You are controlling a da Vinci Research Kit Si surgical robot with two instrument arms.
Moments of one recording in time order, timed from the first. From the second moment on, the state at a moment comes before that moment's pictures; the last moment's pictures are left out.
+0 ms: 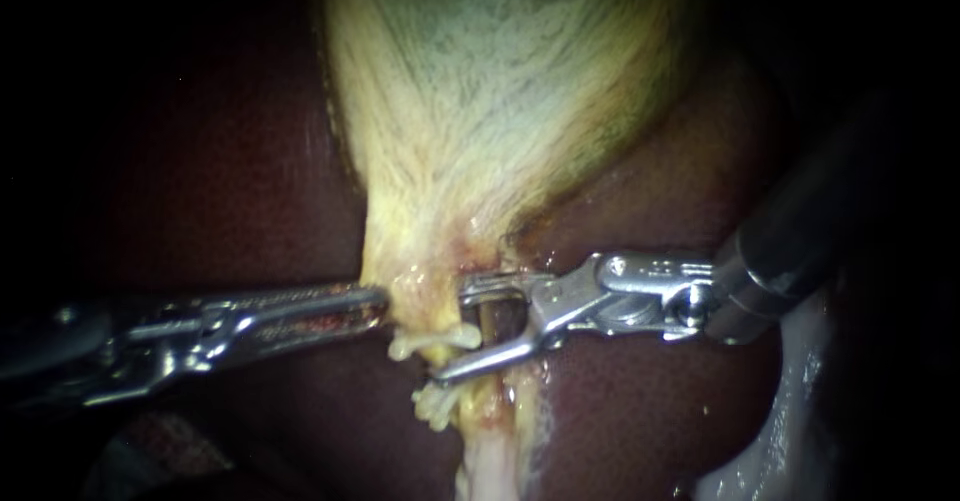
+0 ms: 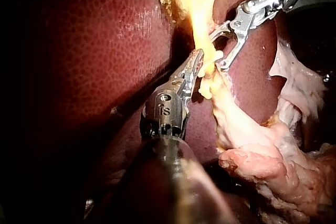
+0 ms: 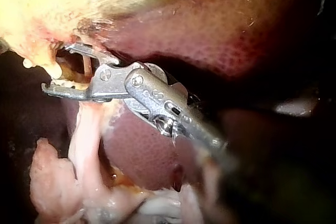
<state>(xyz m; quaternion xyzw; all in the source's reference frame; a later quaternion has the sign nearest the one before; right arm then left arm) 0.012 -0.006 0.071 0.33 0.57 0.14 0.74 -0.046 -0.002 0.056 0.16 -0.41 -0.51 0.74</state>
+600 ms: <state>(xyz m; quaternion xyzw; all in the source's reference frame) 0.003 -0.003 0.066 0.27 0.59 0.09 0.76 -0.046 -0.001 0.057 0.16 -0.41 -0.51 0.74</state>
